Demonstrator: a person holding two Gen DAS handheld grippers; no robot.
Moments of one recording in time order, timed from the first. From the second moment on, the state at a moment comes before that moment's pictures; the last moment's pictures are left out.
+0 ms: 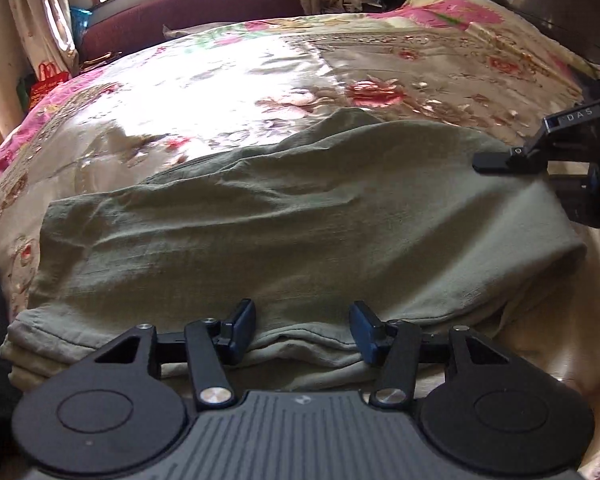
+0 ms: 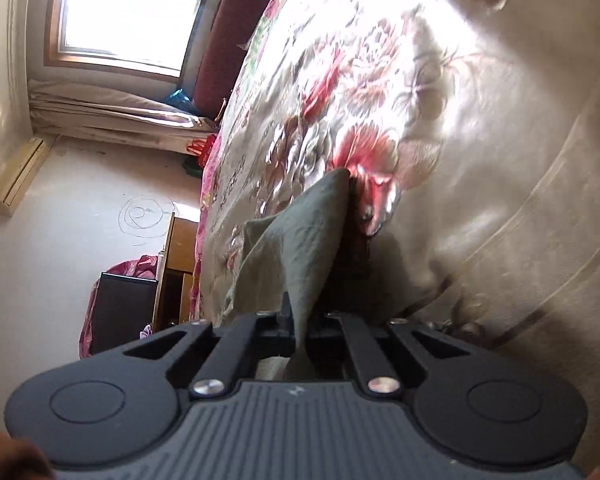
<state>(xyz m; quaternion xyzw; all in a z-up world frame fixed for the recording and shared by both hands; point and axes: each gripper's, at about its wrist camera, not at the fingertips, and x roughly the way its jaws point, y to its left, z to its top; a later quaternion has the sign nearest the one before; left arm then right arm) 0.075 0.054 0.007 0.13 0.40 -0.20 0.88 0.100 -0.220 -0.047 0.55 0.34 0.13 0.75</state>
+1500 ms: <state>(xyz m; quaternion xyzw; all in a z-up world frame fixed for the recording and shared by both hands) 0.021 -0.060 0.000 0.14 0.33 -0.32 0.88 -0.009 -0.321 -0.047 0.56 0.32 -0.01 0.76</state>
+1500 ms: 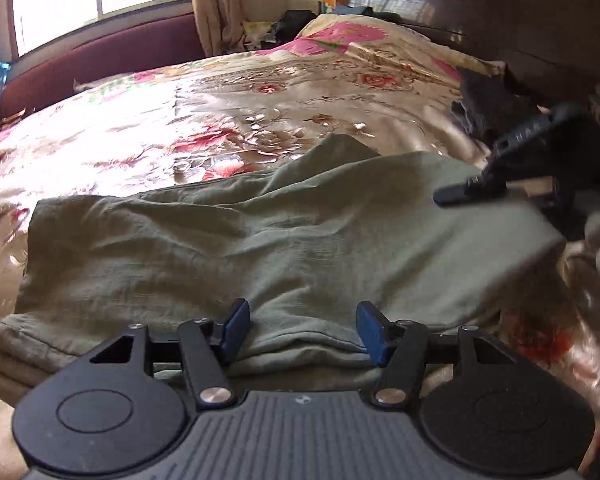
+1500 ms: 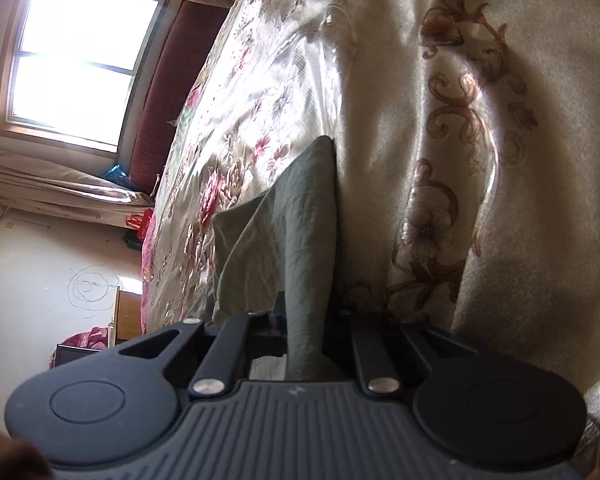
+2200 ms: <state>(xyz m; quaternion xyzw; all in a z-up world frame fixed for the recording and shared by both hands) 0.055 0.059 0.014 -0.07 0.42 -0.33 0.84 0.137 -0.070 0.079 0.24 0.42 0.12 0.87</state>
